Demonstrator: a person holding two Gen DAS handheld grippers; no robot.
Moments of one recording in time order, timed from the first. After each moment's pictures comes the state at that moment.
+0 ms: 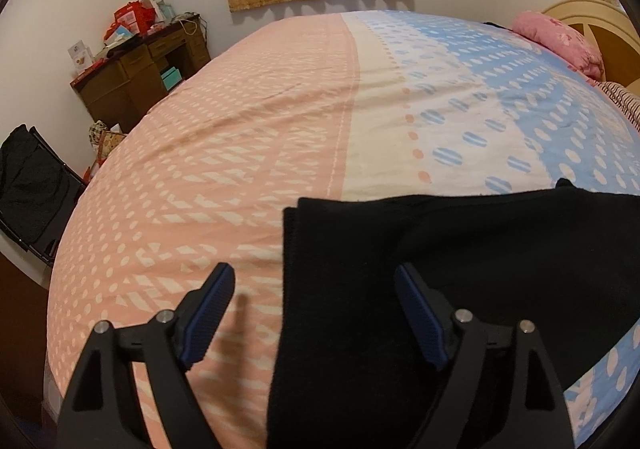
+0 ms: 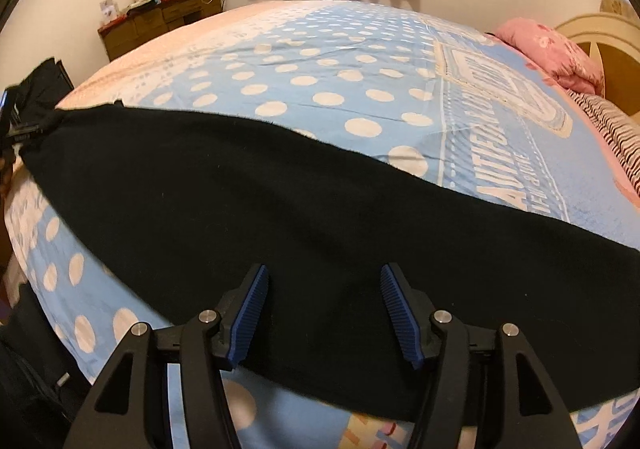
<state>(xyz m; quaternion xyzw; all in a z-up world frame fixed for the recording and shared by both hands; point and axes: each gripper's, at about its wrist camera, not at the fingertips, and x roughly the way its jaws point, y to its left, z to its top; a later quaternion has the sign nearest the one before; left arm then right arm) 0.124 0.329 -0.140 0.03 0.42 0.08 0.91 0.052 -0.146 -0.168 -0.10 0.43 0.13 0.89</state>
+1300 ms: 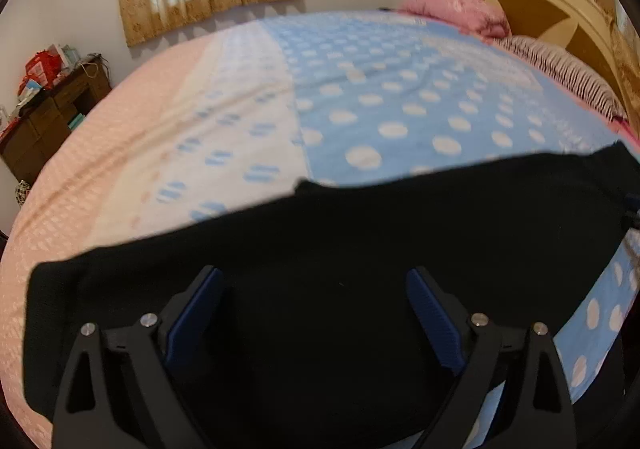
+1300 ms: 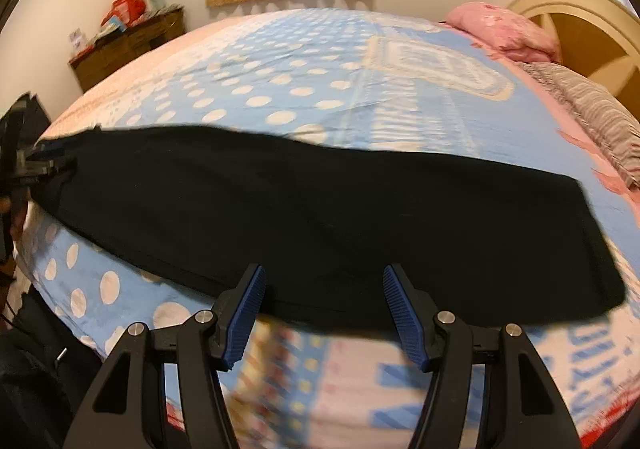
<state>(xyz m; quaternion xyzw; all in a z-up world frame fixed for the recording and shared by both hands) 0.131 0.137 -0.146 0.07 0.41 -0.07 0.91 0.008 -0.225 -0.145 -0.05 0.41 0.07 0.91</state>
